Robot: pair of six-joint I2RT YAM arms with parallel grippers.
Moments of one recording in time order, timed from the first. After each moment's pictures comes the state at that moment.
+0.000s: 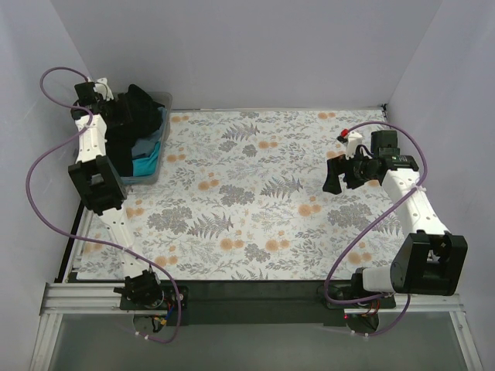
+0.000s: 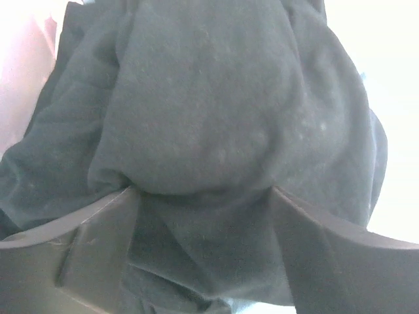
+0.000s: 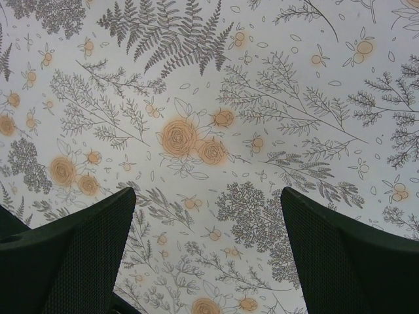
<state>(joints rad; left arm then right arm) 0.34 2.33 2.22 -0.60 0.25 0.01 -0.02 1.34 1.10 -0.76 -0.55 -0.34</state>
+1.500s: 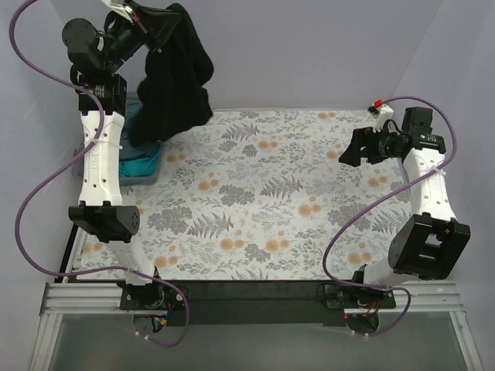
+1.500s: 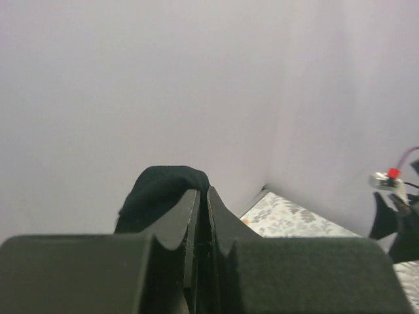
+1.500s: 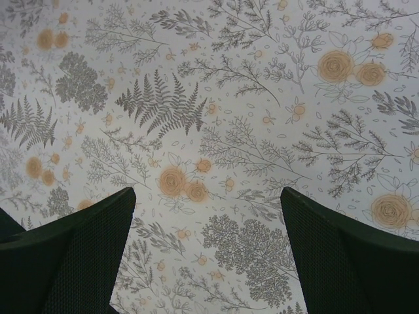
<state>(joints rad) 0.01 1.82 2.33 -0.03 0.75 -0.34 -0.19 1.47 1.37 -0.82 -0.74 -0.32</state>
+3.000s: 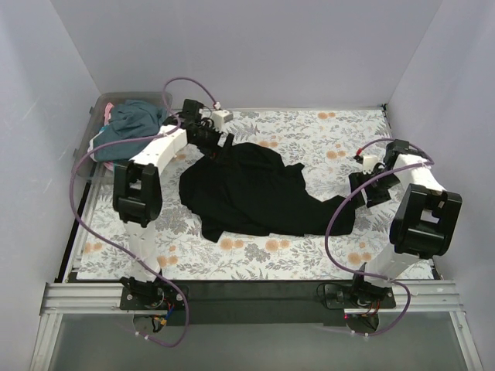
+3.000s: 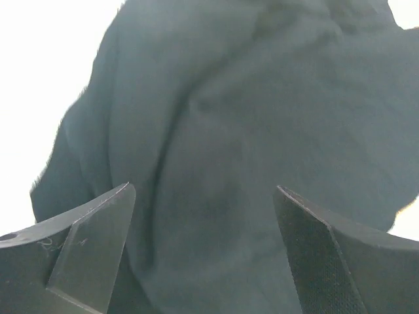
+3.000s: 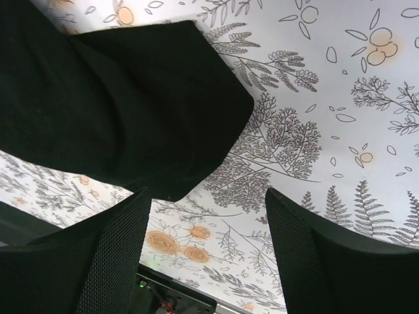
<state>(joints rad) -0.23 2.01 1.67 -0.67 0.59 0.28 -0.24 1.65 1.16 -0.99 -0.38 -0.52</state>
